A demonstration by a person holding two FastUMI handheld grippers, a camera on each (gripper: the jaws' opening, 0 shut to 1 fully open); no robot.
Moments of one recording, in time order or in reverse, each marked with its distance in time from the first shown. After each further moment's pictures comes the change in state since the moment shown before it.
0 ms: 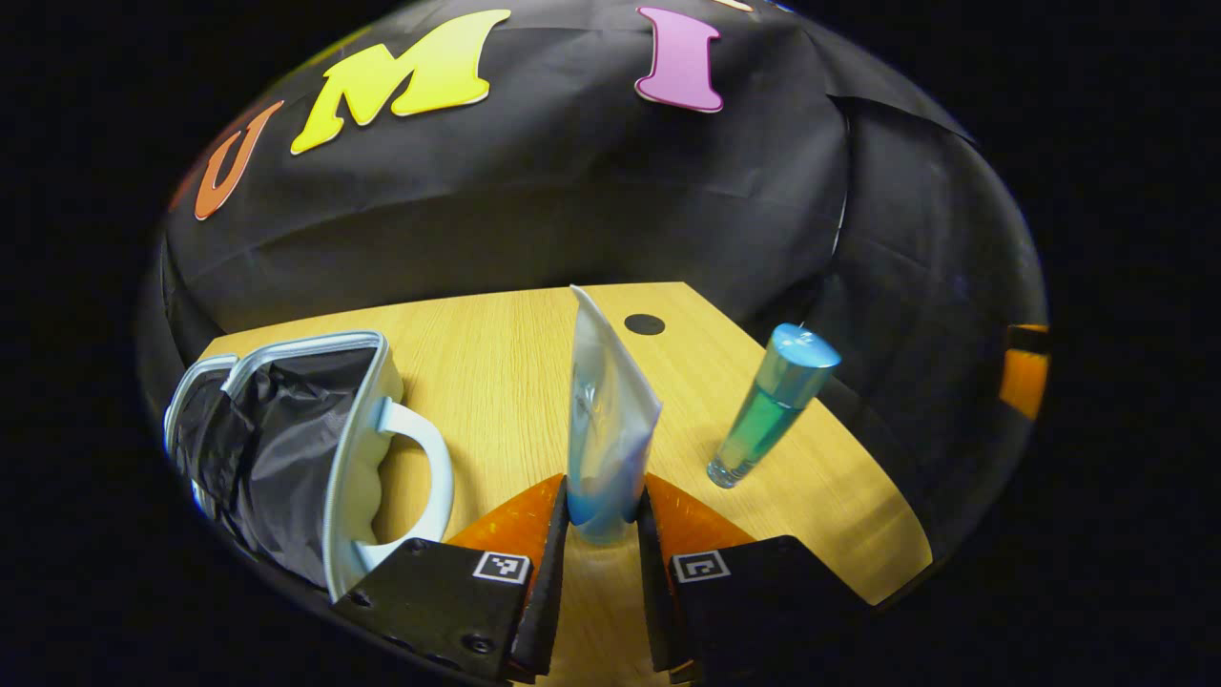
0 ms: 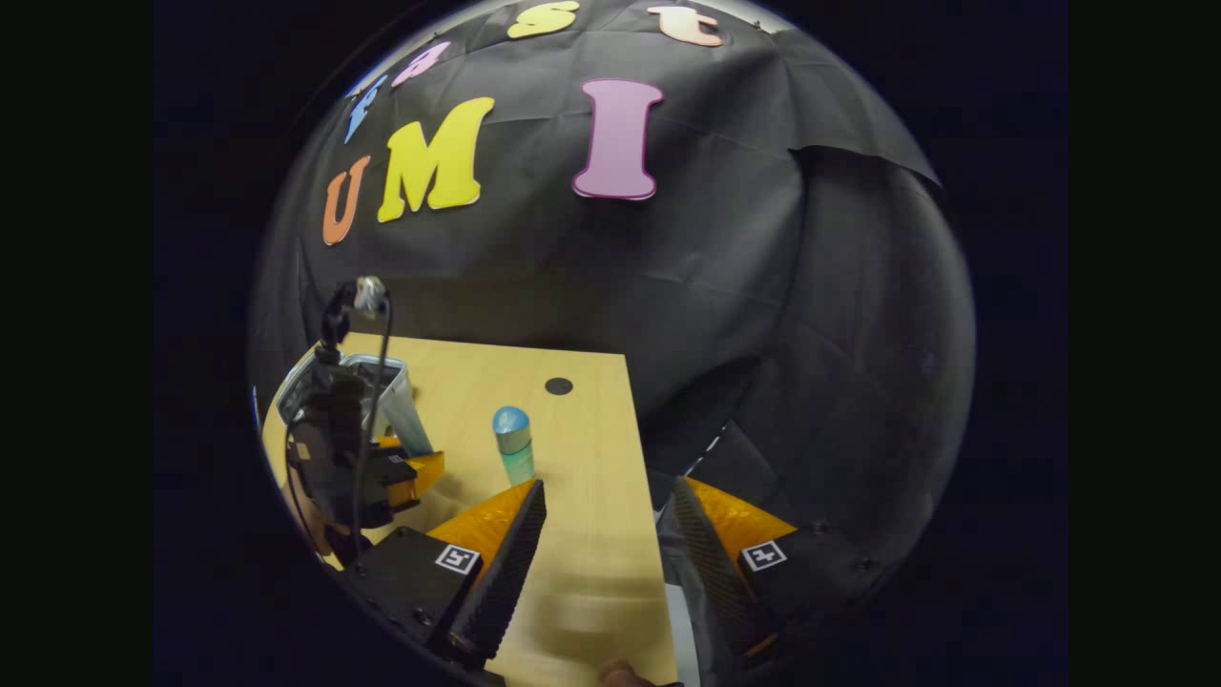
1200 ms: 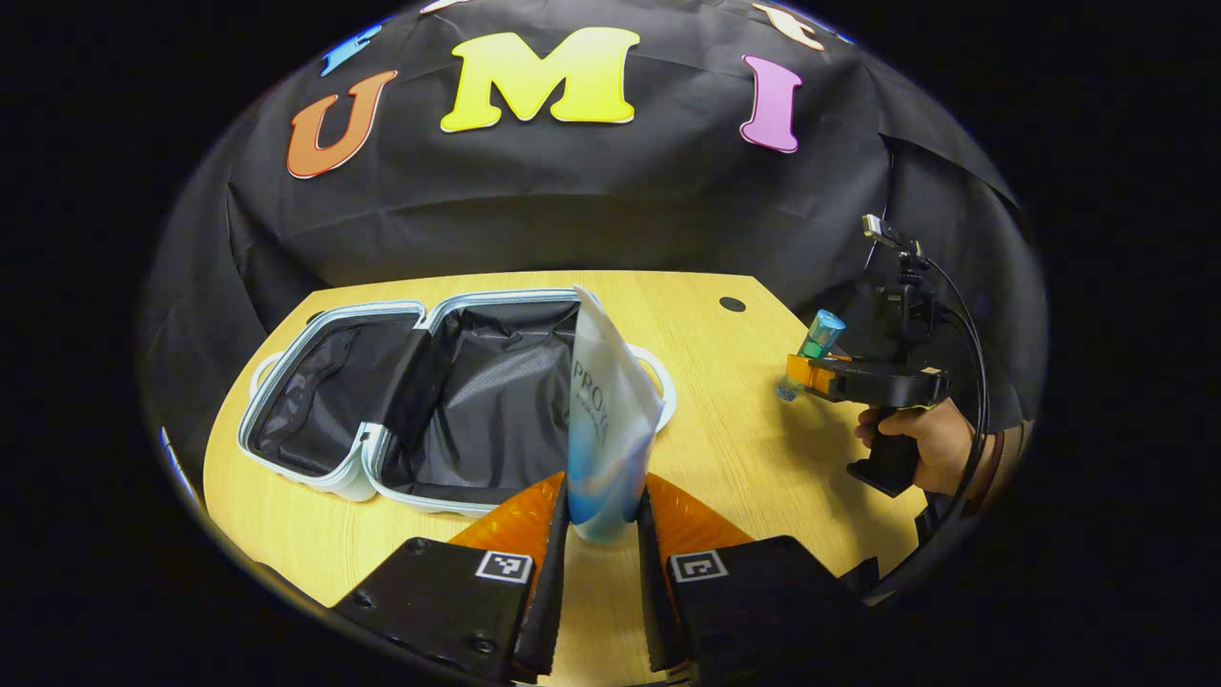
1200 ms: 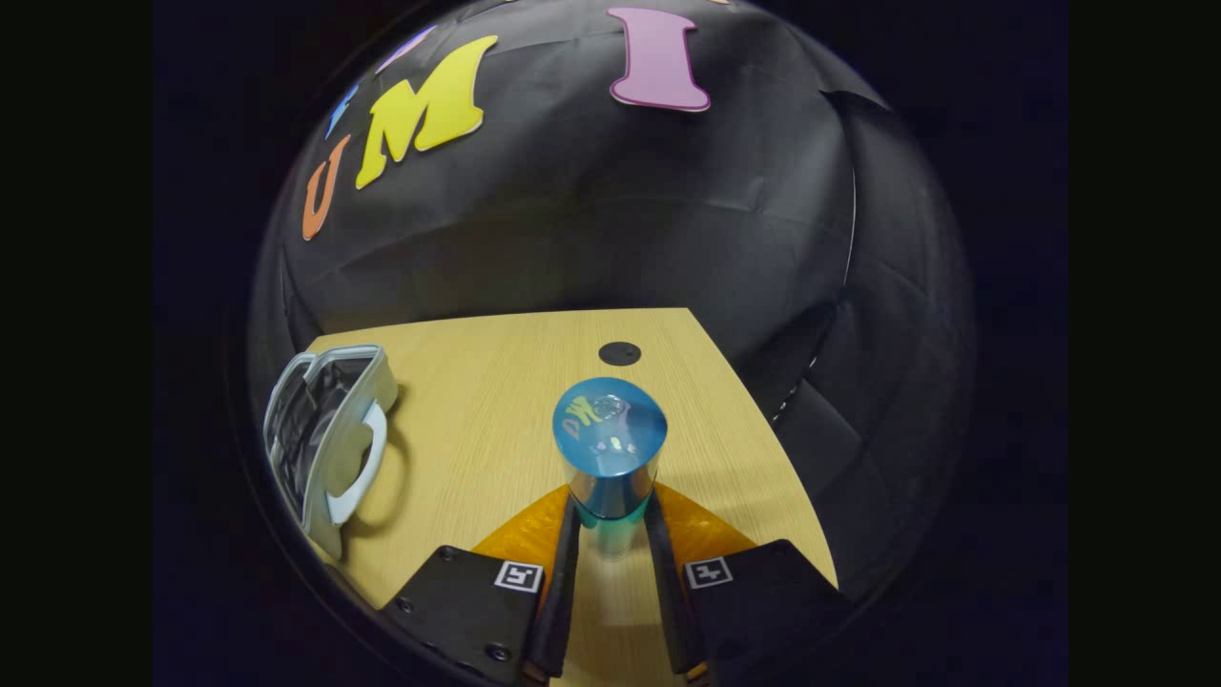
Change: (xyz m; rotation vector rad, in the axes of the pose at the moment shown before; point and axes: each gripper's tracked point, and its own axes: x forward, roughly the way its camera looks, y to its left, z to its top) left arm -0.171 0.137 -0.045 -0.098 0.076 0.145; right arm 0.161 0.106 -0.051 0.094 0.075 0.014
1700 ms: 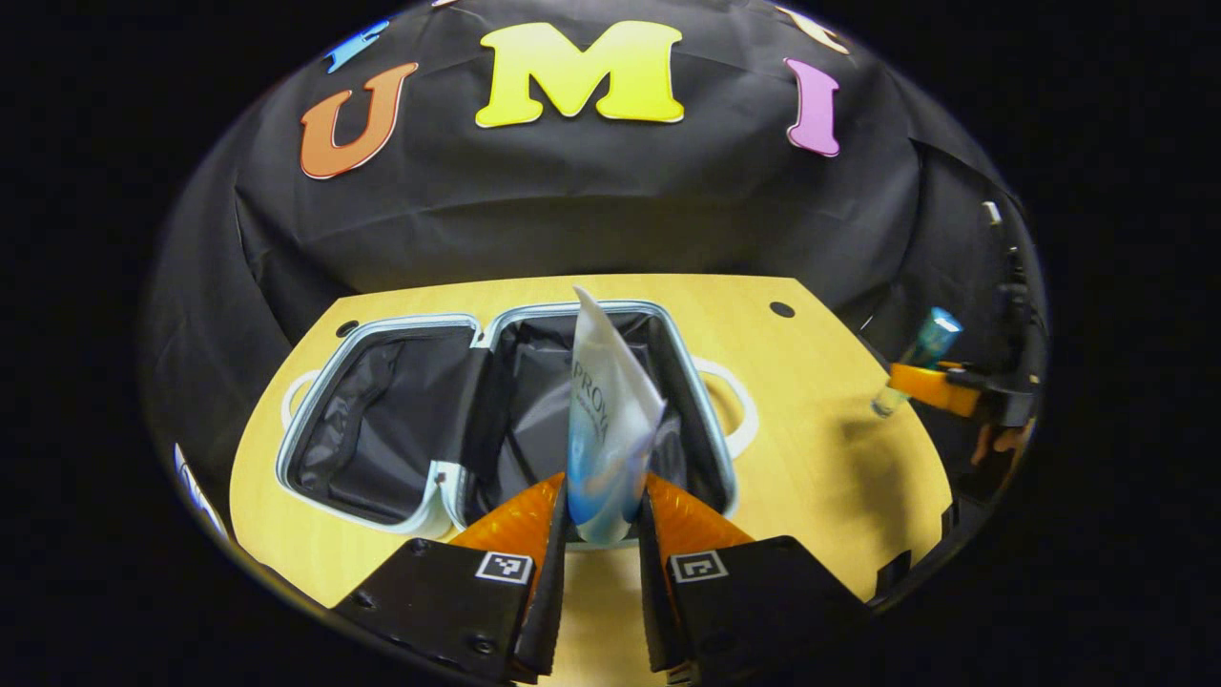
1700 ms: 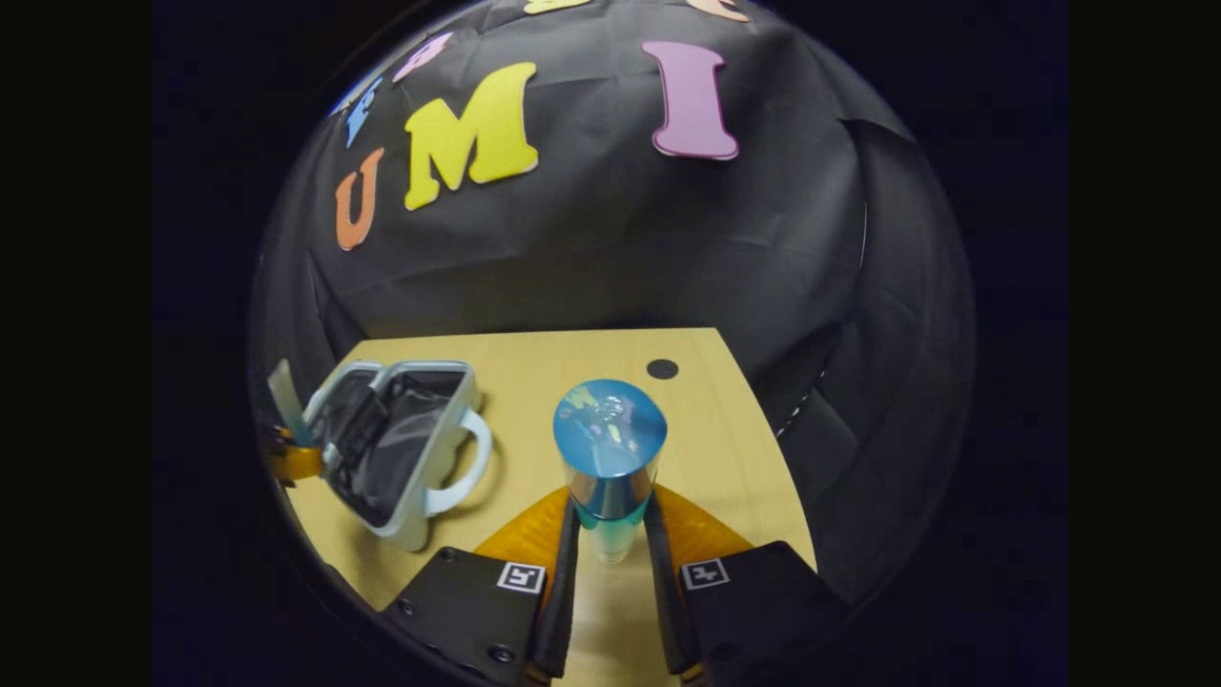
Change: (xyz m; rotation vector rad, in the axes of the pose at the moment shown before) left arm 0.023 0.089 0.025 0.021 0.056 0.068; right arm -0.143 0.053 0.033 0.004 0.022 0.126
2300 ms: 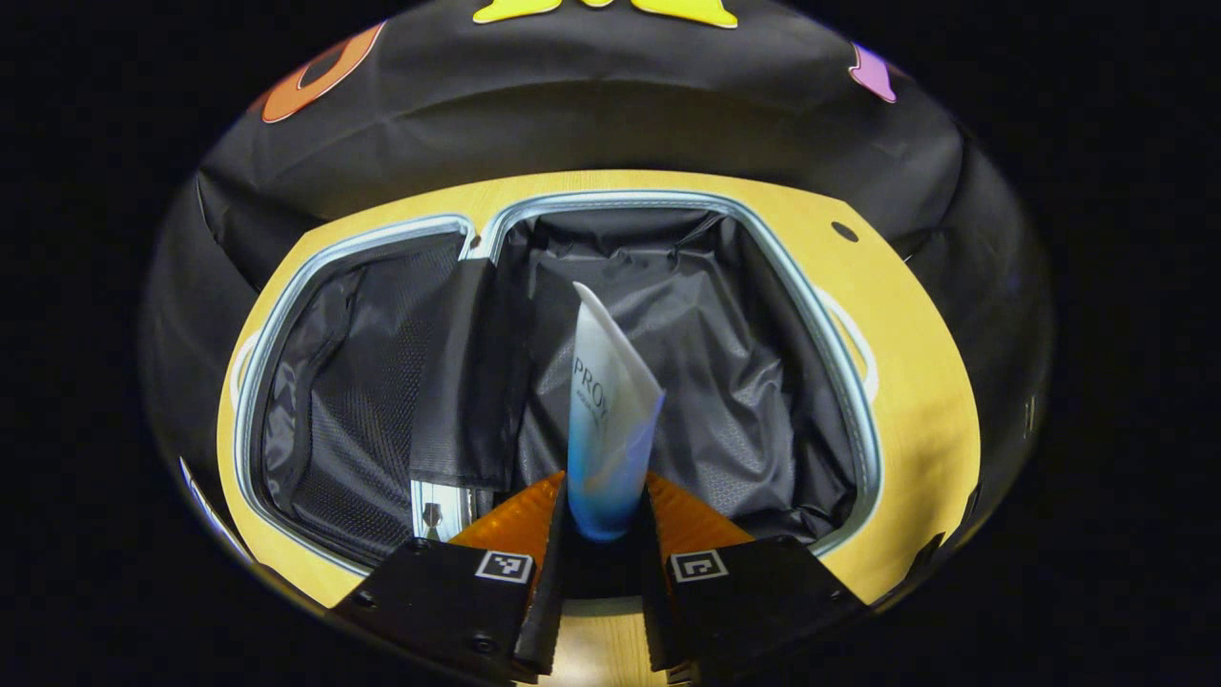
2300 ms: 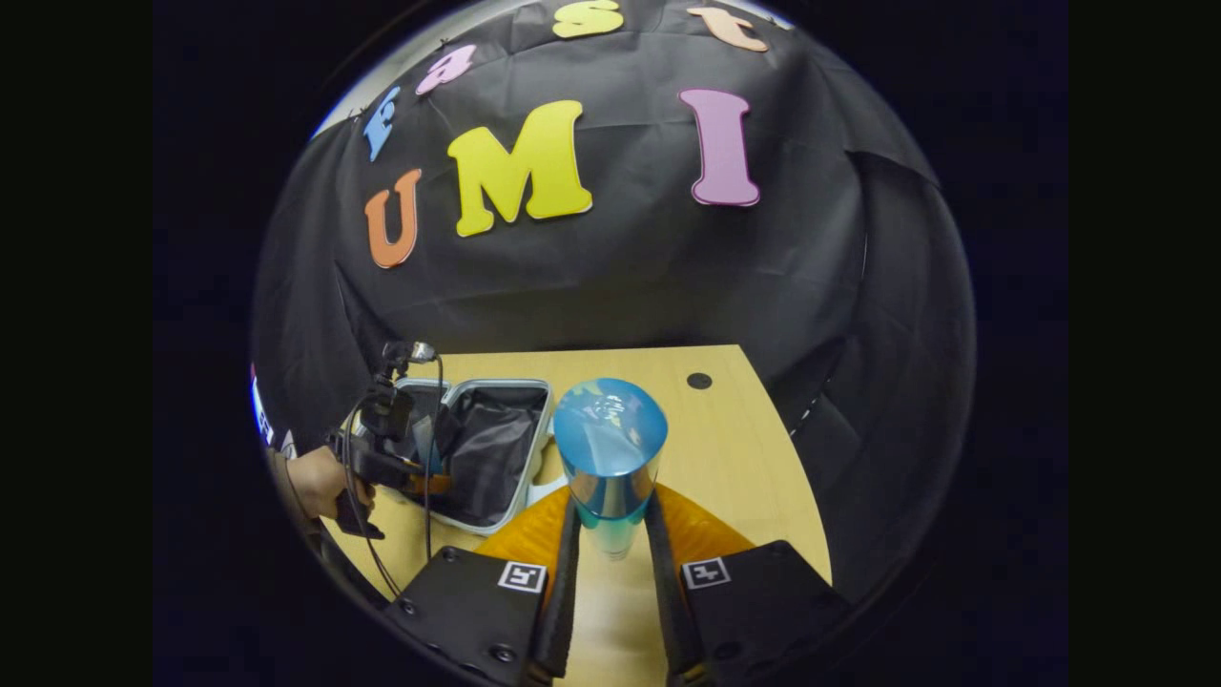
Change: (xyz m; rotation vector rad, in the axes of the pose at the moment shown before) left arm 0.083 0.036 -0.055 -0.024 0.325 -0.018; right arm -0.088 0.060 0.010 -0.010 -0.037 0.011
